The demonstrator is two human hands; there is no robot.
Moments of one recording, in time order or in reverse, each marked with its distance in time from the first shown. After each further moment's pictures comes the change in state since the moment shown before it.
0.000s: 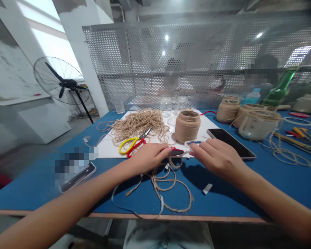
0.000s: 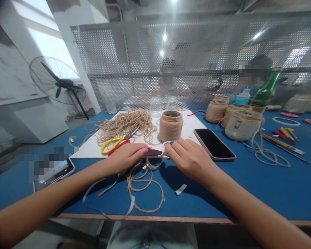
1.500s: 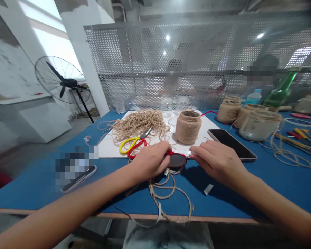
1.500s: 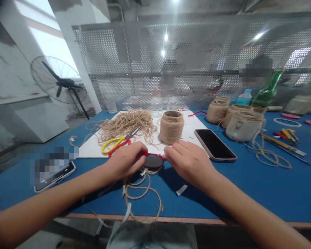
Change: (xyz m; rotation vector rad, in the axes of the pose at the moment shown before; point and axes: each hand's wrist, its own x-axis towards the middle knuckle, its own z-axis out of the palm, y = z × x) left_hand -0.012 0.005 0.009 0.259 0.238 0.158; right_hand 0.007 -0.009 -0.006 0.202 0.015 0.140
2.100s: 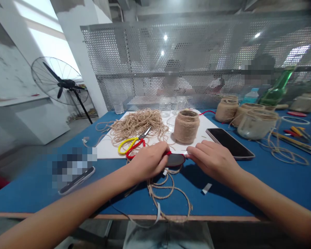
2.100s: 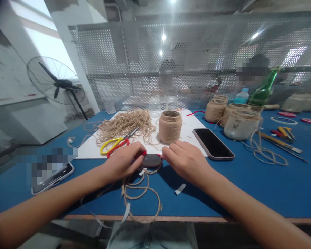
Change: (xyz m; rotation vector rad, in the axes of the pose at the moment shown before) left_hand 0.000 -0.001 0.001 -0.011 -0.003 0.009; right_hand -0.005 0.001 0.008 -0.048 -0.028 -0.020
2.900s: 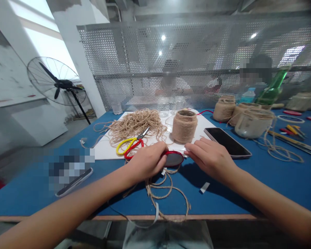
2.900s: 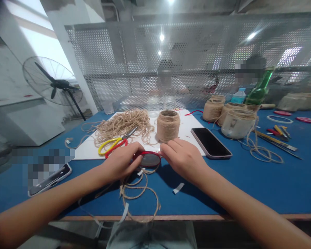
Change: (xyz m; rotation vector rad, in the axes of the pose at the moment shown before) left_hand 0.000 0.001 0.000 -0.014 -0.034 -0.036; right_hand 0.003 -0.001 0.001 0.010 0.041 0.042
